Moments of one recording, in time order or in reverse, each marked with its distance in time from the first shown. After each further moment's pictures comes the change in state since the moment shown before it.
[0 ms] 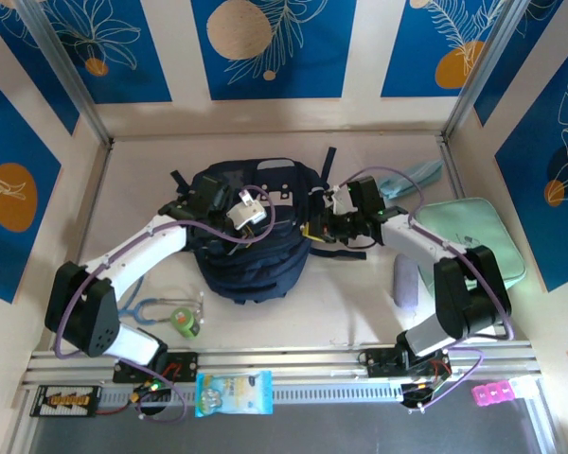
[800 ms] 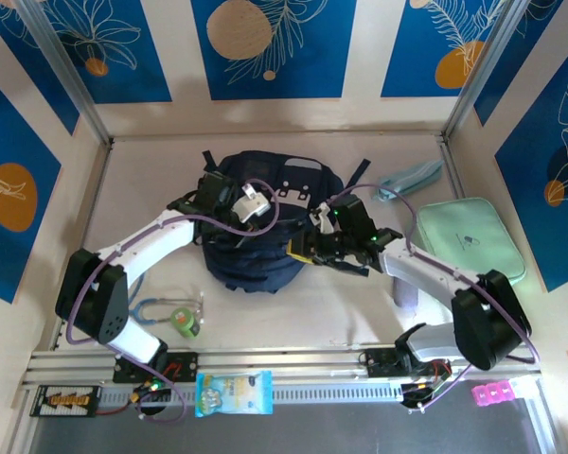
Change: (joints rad) left arm 0.002 0.077 0.023 0.119 -0.008 -0.058; right arm 0.192 -0.174 -0.123 0.065 0.104 0.230
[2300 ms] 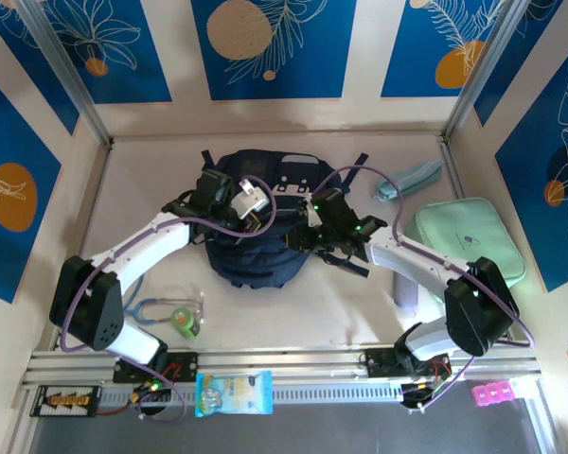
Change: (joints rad) left arm 0.002 -0.048 -0.015 0.047 0.000 -0.005; right arm 0.082 0.105 0.161 -0.124 0.369 -0.287
